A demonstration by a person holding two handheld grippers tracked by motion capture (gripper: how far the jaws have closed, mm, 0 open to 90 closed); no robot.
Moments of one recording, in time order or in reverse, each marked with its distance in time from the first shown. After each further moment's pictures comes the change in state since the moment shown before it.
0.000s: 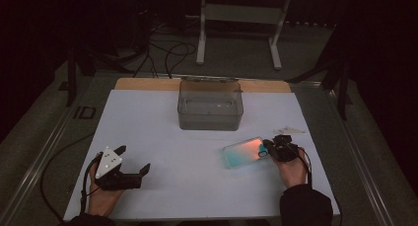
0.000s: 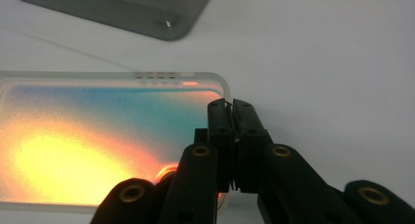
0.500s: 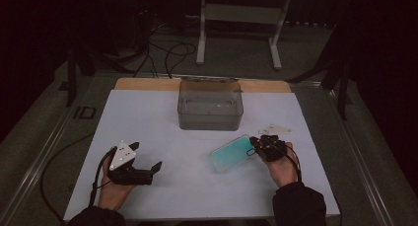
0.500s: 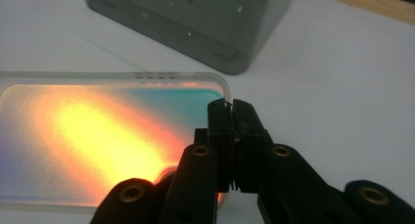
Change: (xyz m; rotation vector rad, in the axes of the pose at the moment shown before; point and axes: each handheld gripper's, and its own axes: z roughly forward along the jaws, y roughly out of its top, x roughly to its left) left arm -0.016 0.021 0.022 0.034 -0.078 0.024; right arm 0.040 0.020 -0.003 -0.050 0.058 -0.167
